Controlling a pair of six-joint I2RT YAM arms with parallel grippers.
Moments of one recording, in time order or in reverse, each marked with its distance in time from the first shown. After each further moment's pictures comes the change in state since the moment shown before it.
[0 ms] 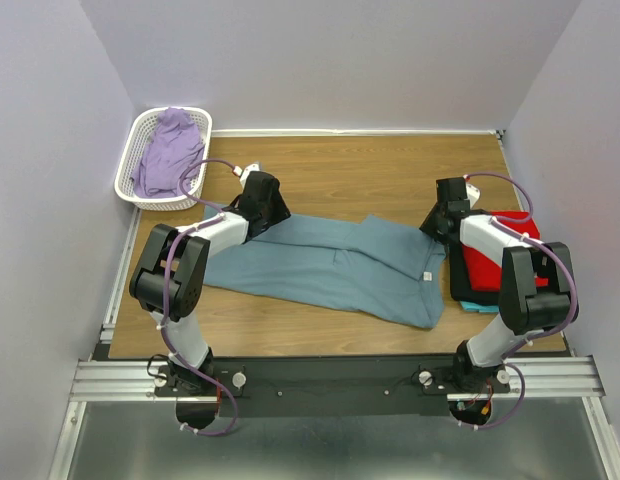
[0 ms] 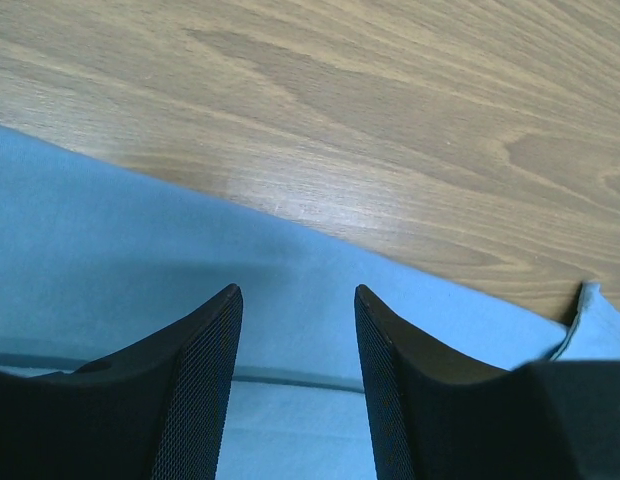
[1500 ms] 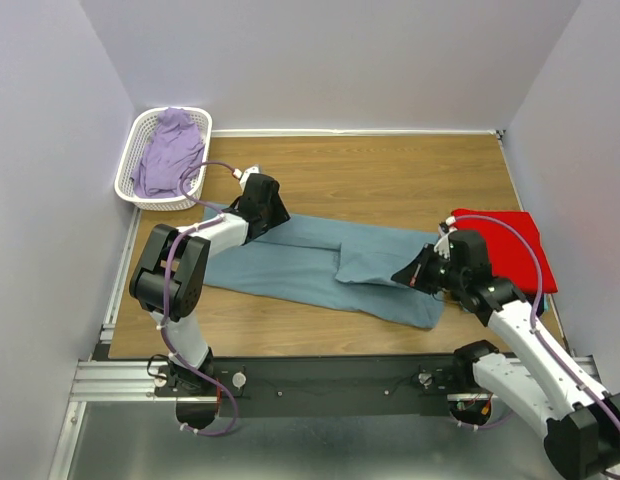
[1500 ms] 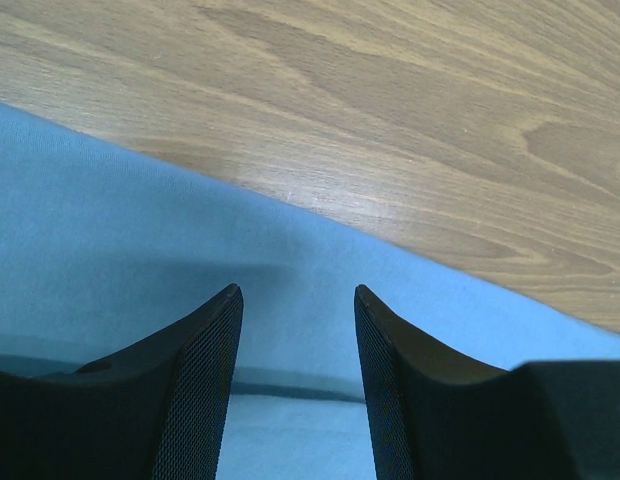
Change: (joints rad) left arm -0.002 0.000 -0.016 -0.006 0.000 0.000; right arm 0.208 -0.803 -0.384 -0.179 -0.537 0.098
